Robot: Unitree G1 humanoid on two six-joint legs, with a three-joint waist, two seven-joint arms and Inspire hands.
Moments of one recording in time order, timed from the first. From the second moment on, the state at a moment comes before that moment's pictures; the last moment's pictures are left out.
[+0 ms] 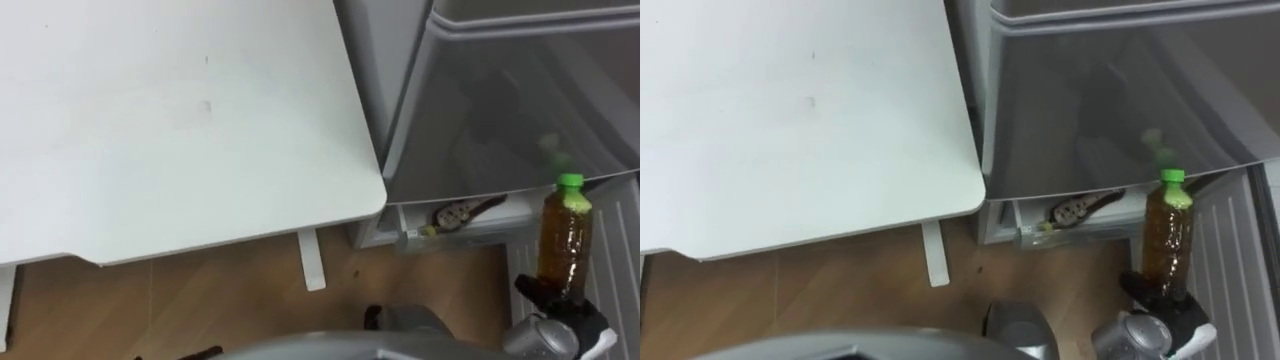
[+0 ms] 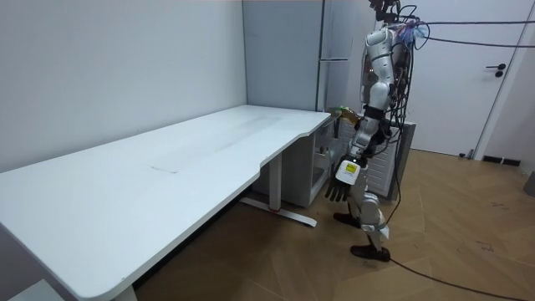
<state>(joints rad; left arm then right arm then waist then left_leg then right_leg) 0.34 0.19 -0.14 1.00 -0.66 -0.13 0.25 0.30 -0.23 0.02 0.55 0.78 -0.12 -0.82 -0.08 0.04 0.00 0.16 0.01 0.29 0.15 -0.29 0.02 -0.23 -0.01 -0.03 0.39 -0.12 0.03</state>
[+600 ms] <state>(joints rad) 0.25 0.18 -0.14 1.04 -0.58 -0.11 0.10 0.08 -0.23 0.01 0.82 1.32 -0.12 -0.62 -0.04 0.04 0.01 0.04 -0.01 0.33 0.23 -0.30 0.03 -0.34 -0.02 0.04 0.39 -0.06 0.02</state>
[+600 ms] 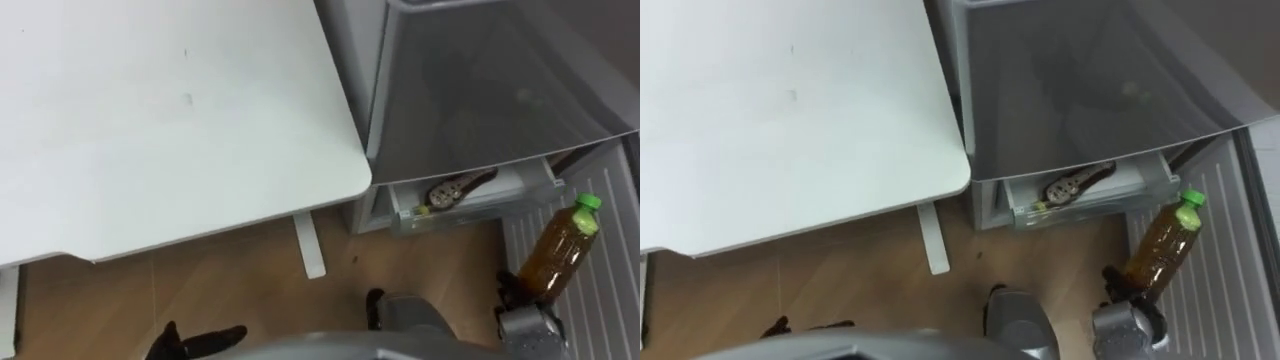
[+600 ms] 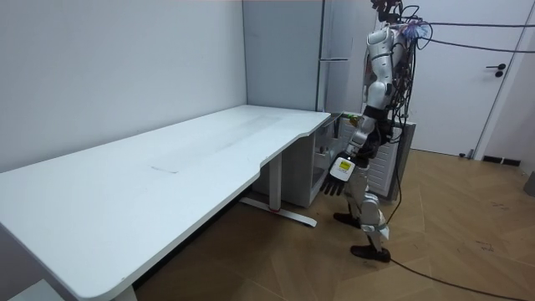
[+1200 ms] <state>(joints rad) 0.04 0.21 -0.14 1.13 -0.51 -0.07 0.09 -0.26 -0.31 -0.12 1.03 1.42 -0.15 -0.47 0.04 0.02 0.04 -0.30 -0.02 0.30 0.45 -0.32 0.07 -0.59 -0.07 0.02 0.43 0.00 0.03</state>
